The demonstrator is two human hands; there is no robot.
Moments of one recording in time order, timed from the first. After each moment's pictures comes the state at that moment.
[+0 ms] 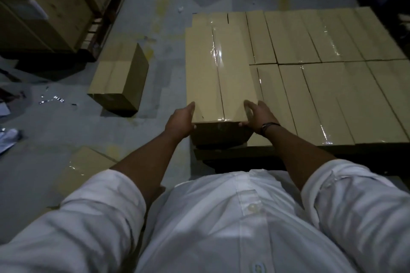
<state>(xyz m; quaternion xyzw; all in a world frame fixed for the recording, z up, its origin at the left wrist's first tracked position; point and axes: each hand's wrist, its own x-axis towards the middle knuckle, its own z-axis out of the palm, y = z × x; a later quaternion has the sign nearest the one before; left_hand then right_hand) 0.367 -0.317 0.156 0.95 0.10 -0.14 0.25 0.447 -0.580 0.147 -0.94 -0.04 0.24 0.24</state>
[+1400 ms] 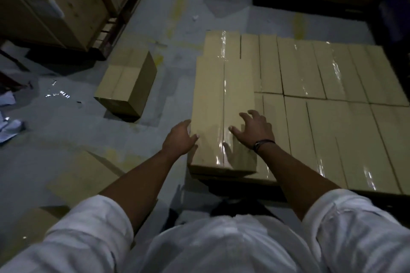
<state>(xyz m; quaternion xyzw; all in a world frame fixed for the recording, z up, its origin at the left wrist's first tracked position) 0.423 -0.292 0.203 0.90 0.21 -0.10 0.38 0.525 -0.523 0.231 -0.97 -0.14 0.17 0.11</state>
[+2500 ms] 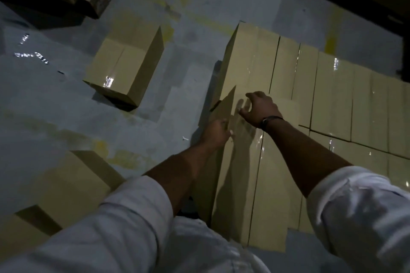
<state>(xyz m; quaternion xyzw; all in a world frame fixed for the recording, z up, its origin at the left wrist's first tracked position) 0.654 -0.181 0.158 0.76 0.27 -0.22 0.55 0.781 -0.291 0.209 -0.95 -0.17 0.26 0.01</state>
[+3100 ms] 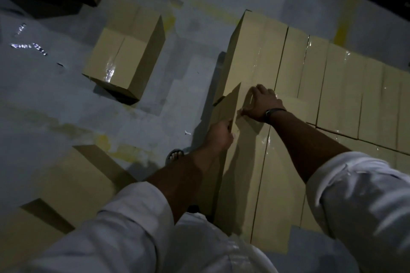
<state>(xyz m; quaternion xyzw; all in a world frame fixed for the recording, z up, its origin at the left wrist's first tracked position) 0.659 -0.188 0.152 0.78 0.26 -0.23 0.52 0.814 -0.286 0.183 -0.93 -0.18 0.32 -0.05</state>
